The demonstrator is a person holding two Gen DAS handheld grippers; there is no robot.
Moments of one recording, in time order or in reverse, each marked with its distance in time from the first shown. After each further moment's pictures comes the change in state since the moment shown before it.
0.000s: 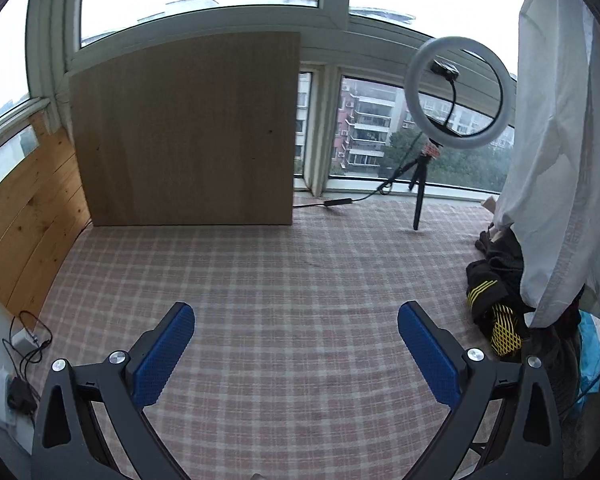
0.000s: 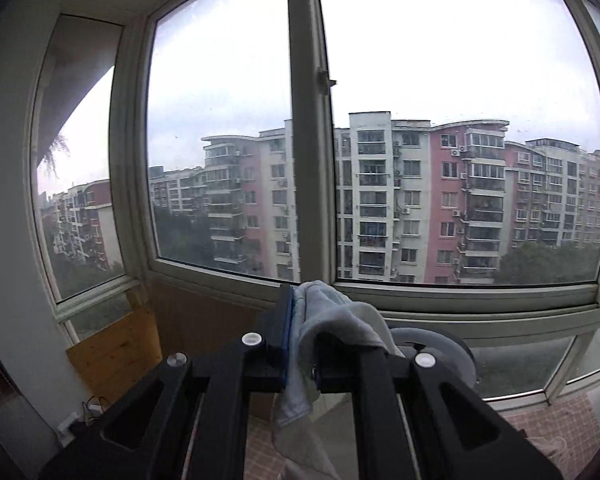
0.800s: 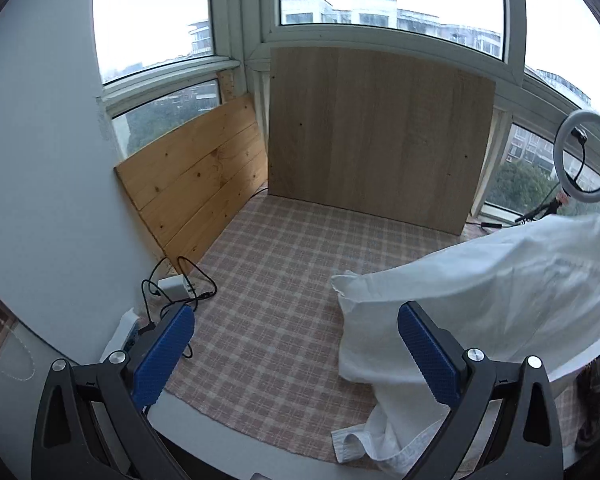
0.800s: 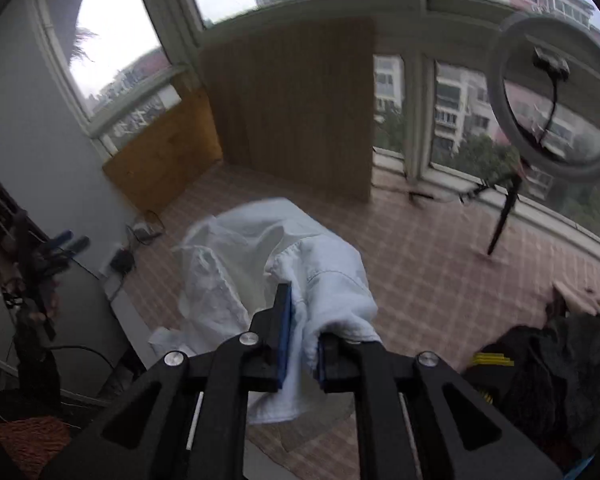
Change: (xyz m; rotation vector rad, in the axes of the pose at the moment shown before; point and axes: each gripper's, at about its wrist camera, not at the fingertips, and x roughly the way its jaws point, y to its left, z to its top) left arm -0.088 0.176 -0.054 -0.155 0.001 0.314; right arm 0.095 0.018 -0.353 0.089 0.813 0.163
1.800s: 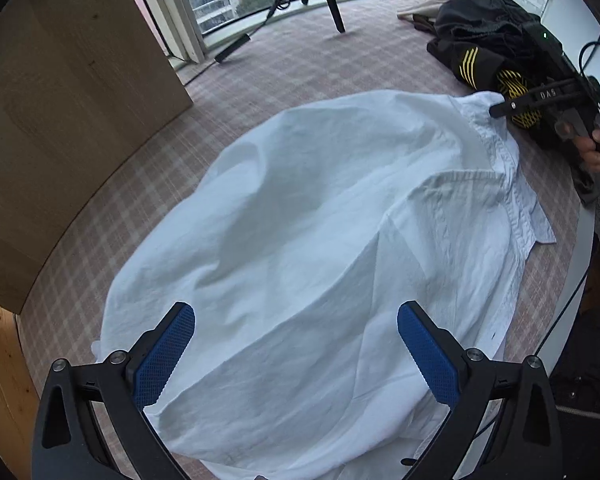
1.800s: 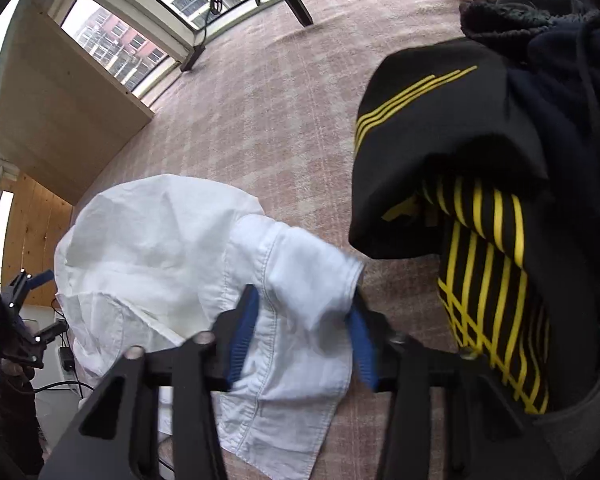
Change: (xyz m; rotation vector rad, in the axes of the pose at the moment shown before) left arm 0.175 -0.265 -0.043 0.941 0.408 -0.520; right arm 0.144 -0.174 -0.122 0.632 0.065 -0.020
